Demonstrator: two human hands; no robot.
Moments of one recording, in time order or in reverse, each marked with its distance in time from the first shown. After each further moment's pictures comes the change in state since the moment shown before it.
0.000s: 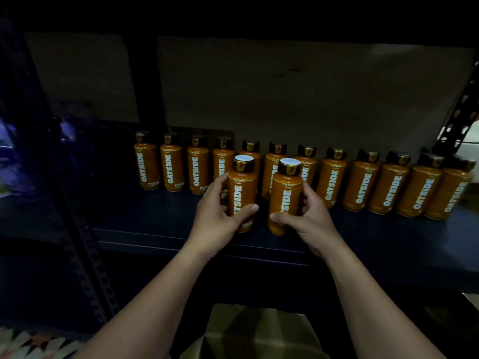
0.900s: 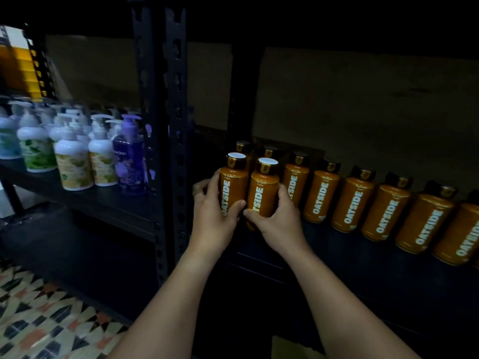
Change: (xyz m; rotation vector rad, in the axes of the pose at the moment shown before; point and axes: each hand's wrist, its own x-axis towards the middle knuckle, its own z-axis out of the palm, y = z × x) left_hand 0.018 -0.071 -0.162 0.282 0.442 0.010; right_hand 0.067 -0.020 0.240 -0.165 -0.089 -0.176
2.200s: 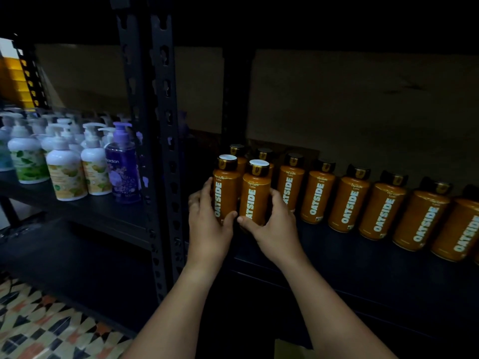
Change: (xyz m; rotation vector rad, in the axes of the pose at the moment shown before) left_hand -0.007 -0.003 0.008 0.049 0.058 -0.064; right_hand -0.001 0.014 0.006 -0.094 0.029 -0.005
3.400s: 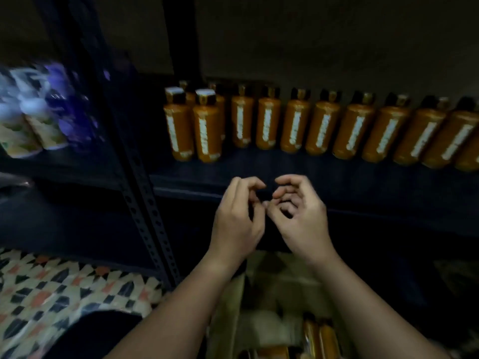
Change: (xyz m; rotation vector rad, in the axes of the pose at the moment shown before) left_hand -0.152 0.056 0.031 -0.136 -0.194 0.468; right_hand -0.165 0.019 -0.100 0.234 0.158 -0.011
